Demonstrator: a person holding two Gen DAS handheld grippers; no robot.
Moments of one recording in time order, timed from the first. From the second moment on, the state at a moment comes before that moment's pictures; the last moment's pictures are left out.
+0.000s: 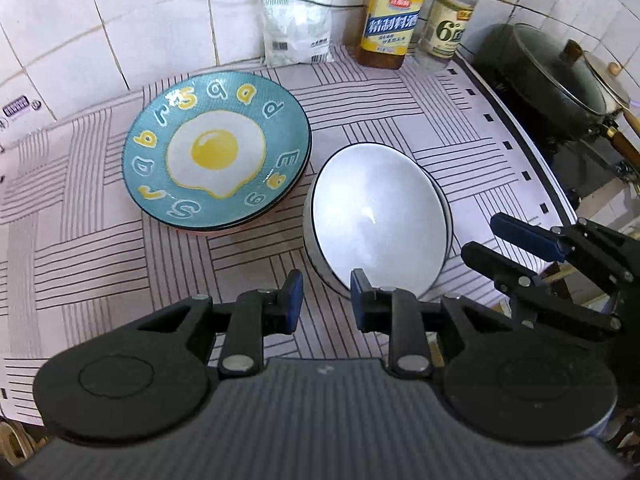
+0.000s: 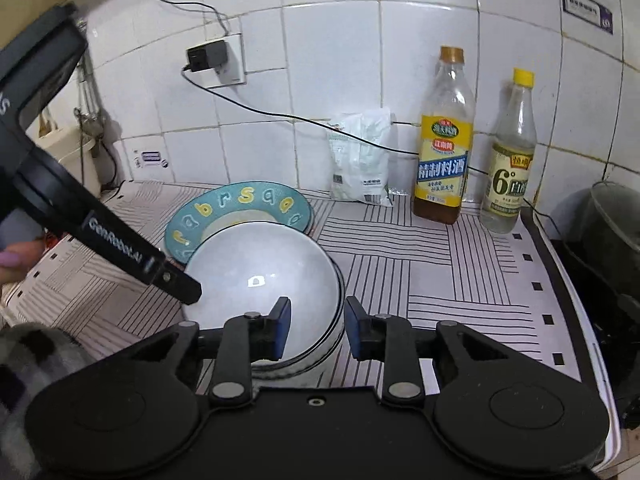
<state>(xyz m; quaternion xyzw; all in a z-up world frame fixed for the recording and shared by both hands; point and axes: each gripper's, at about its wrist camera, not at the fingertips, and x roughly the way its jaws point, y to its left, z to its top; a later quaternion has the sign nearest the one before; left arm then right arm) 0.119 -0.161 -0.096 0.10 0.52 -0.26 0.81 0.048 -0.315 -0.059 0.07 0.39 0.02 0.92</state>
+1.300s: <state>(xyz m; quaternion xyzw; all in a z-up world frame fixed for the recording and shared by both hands) 0.112 -0.127 -0.121 -0.06 0.48 -0.26 0.83 0.007 -0.293 -0.108 0.10 0.35 0.05 0.93</state>
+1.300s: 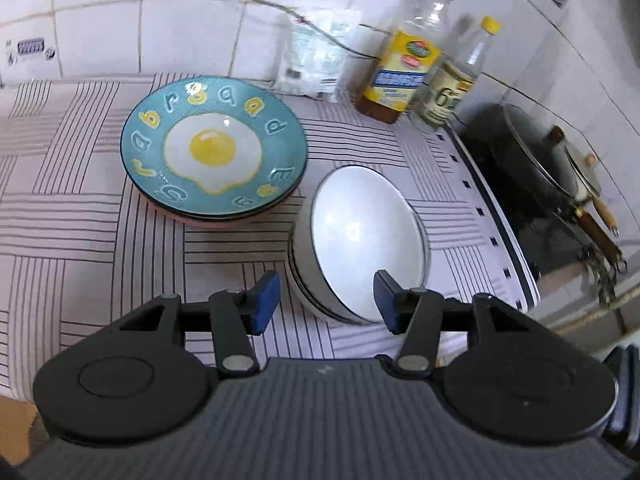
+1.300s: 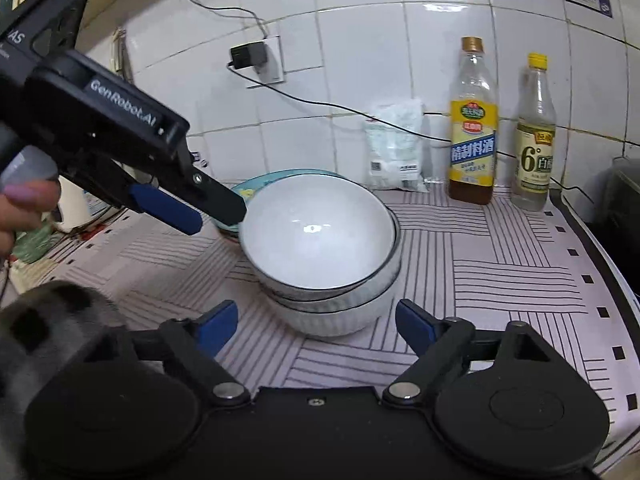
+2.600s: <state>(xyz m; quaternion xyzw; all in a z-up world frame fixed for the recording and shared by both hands) 0.140 -0.152 -0.171 0.02 0.49 -0.29 0.82 0.066 -0.276 -0.176 0.07 0.34 0.07 0.93</state>
